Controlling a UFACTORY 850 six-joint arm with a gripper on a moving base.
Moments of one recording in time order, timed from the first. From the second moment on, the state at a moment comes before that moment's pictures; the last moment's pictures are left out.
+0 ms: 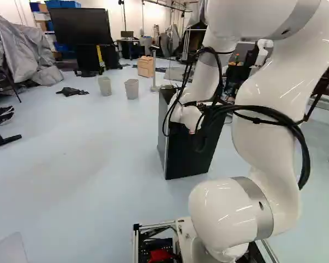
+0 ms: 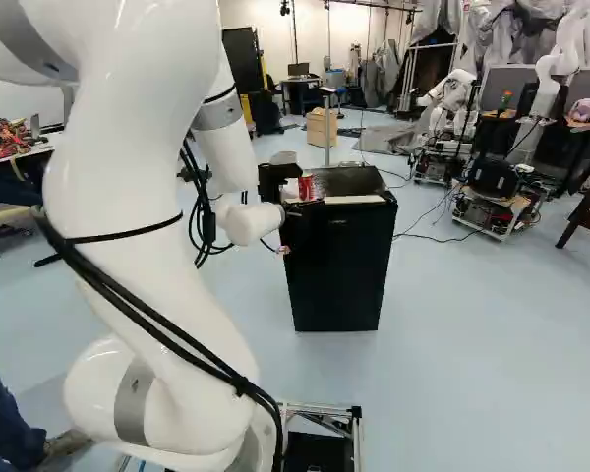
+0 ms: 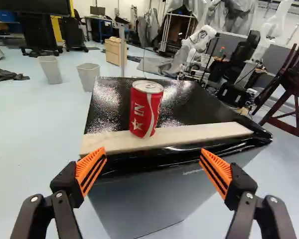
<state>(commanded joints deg) -0.4 -16.2 -32.0 15.4 58.2 -13.8</state>
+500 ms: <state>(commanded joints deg) -0.3 -20.2 -36.7 14.9 58.5 -13.8</state>
